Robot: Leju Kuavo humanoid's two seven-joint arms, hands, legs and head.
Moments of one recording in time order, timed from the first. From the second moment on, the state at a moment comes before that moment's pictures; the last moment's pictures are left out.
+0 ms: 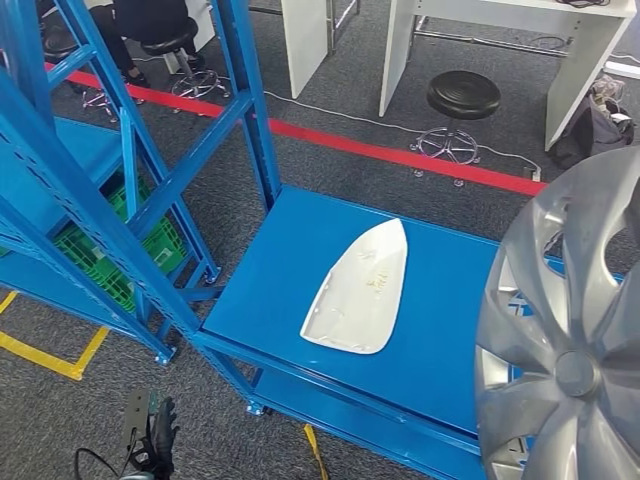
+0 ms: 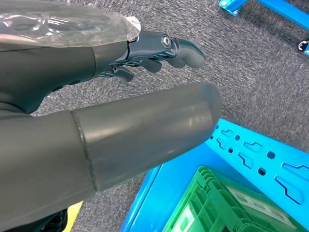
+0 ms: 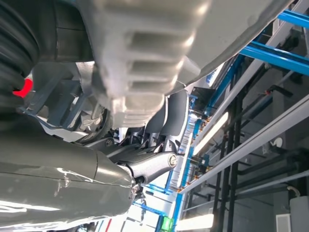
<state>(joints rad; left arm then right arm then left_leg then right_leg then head) -0.14 0.16 -0.69 -0.27 1.15 0.06 -0.64 -0.58 -0.36 0.59 -2.02 -0.37 -0.28 -0.13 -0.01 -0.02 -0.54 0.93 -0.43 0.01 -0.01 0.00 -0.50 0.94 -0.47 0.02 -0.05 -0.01</state>
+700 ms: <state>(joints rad) -0.15 0.16 -0.69 -0.27 1.12 0.05 -0.64 -0.54 -0.40 0.58 -2.04 -0.35 -0.29 -0.08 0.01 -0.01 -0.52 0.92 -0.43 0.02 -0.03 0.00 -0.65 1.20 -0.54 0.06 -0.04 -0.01</state>
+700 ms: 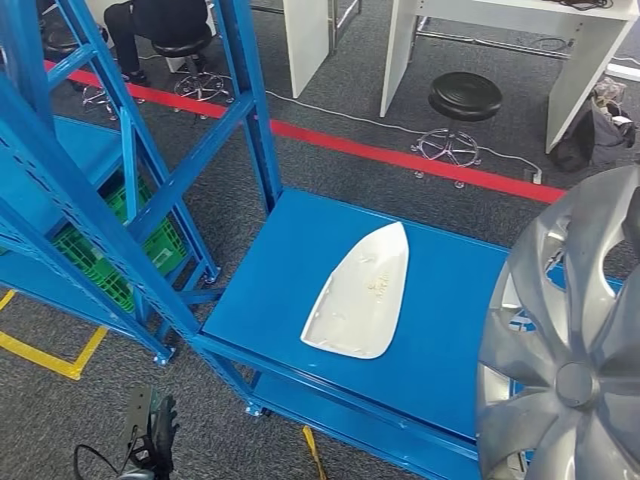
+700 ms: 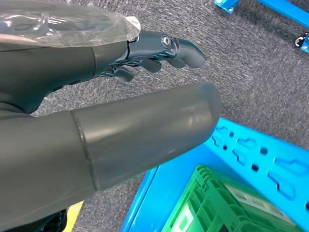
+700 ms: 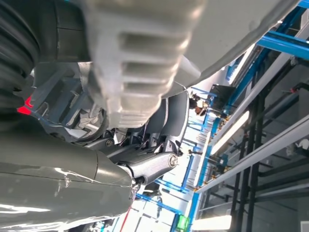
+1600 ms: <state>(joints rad) -0.16 0.16 -0.69 -0.27 1.11 0.09 -0.64 -0.54 -0.41 0.57 -2.05 -0.34 -0.27 -0.08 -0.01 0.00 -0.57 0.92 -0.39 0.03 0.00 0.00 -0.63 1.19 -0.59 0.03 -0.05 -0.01</state>
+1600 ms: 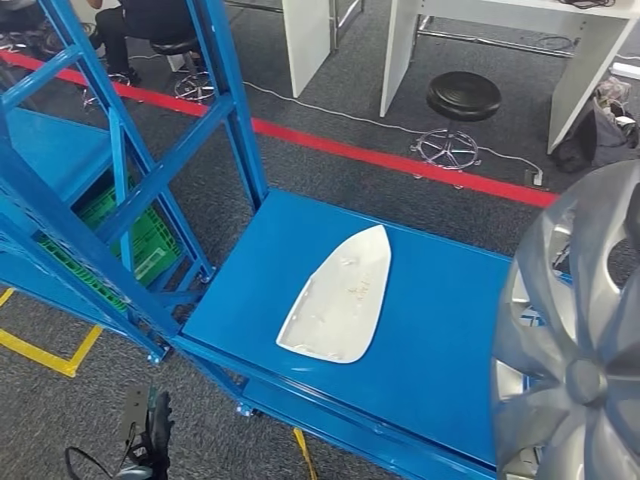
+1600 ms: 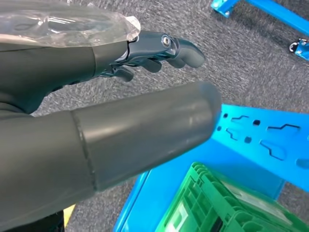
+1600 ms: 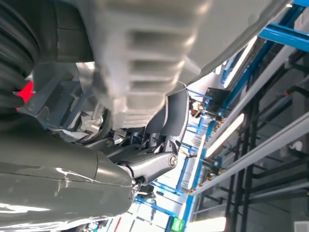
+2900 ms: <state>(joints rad) -0.16 0.15 -0.69 -0.27 1.10 0.08 -0.64 -0.51 -0.41 0.57 -2.05 -0.33 -0.26 -0.09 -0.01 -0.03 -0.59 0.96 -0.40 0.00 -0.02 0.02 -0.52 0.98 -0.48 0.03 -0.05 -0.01</state>
